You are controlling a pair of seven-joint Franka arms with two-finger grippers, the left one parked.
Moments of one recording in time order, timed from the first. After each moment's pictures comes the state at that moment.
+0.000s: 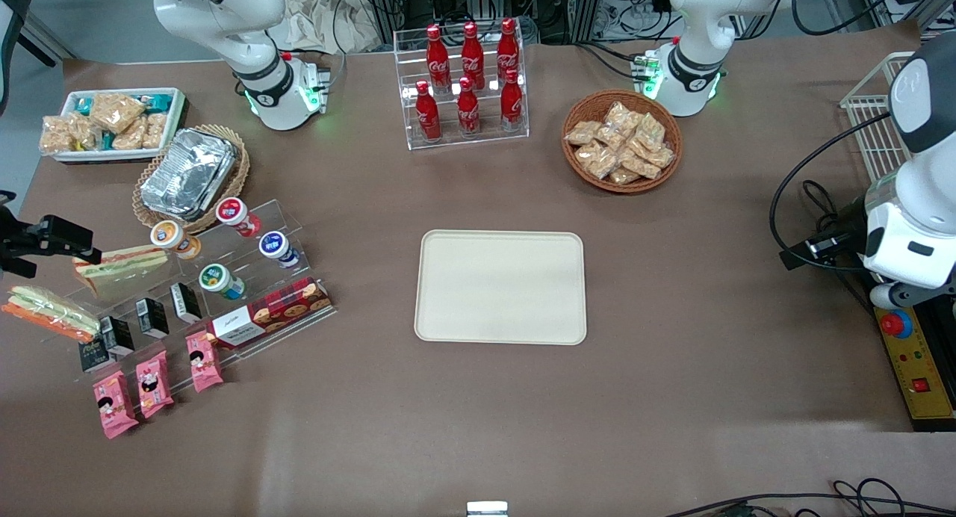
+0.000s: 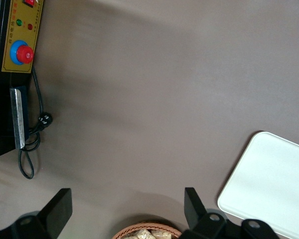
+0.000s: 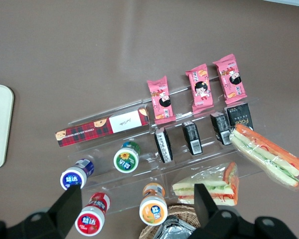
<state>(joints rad) 0.10 0.16 -0.25 -1.43 0.08 1.60 -0.30</state>
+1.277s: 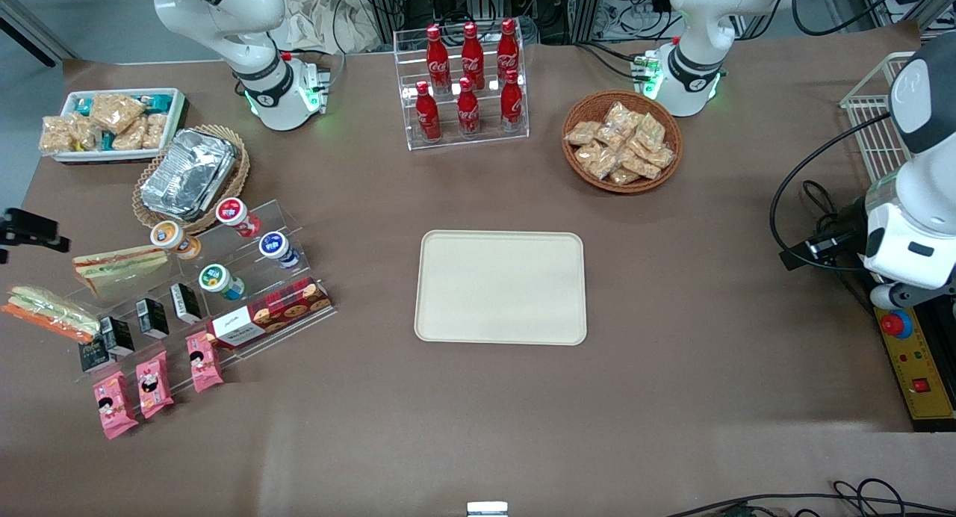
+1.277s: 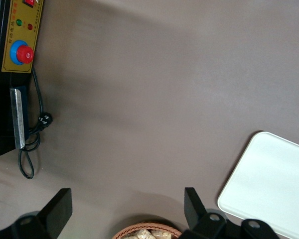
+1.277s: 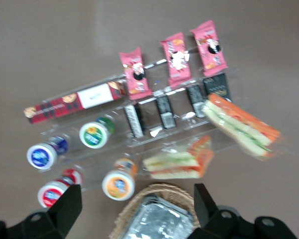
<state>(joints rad) -0.03 0.16 -0.29 -1.46 0.08 1.55 -0.46</state>
